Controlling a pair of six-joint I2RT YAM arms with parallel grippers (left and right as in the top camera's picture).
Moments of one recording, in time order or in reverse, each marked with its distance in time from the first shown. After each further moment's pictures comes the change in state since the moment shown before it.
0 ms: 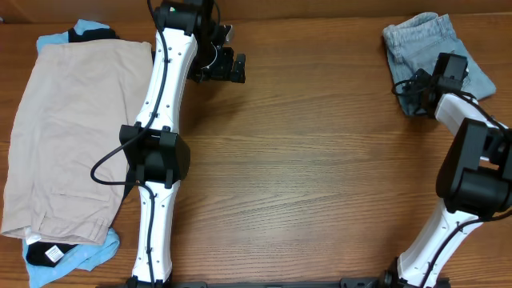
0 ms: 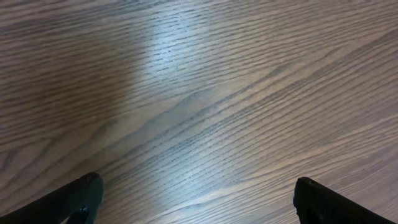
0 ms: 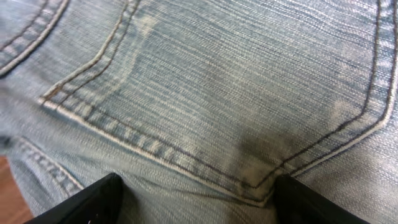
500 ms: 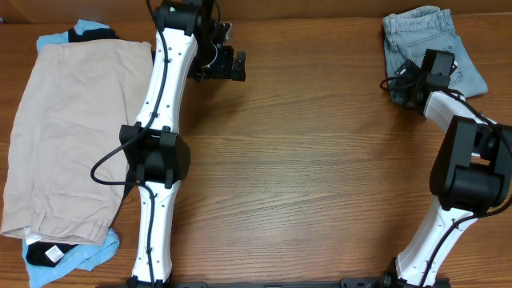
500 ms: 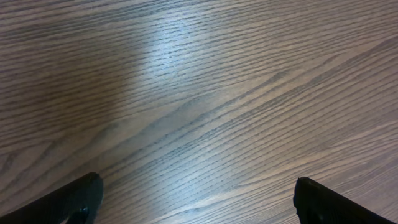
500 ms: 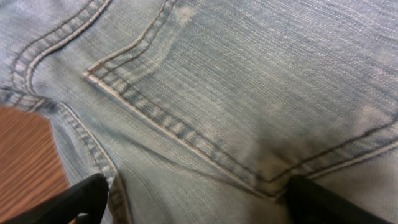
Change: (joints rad) left arm -0.001 0.000 0.000 0.014 0.000 -0.018; right arm 0.048 0.013 0.013 0.042 -0.021 0.066
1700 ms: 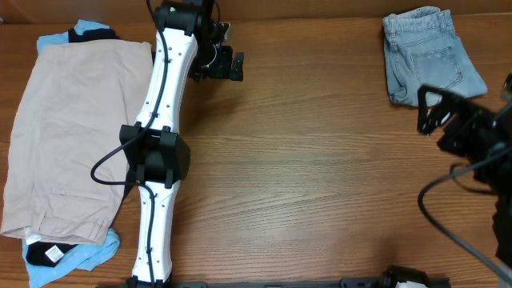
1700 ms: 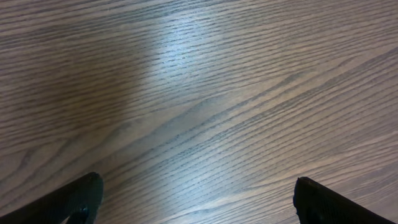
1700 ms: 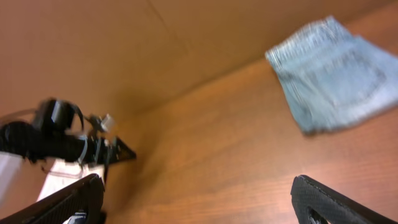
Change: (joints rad) left arm 0.000 0.000 0.000 0.003 -0.041 -0.003; right arm 0.019 -1.205 0.071 -0.924 -0.432 -0.161
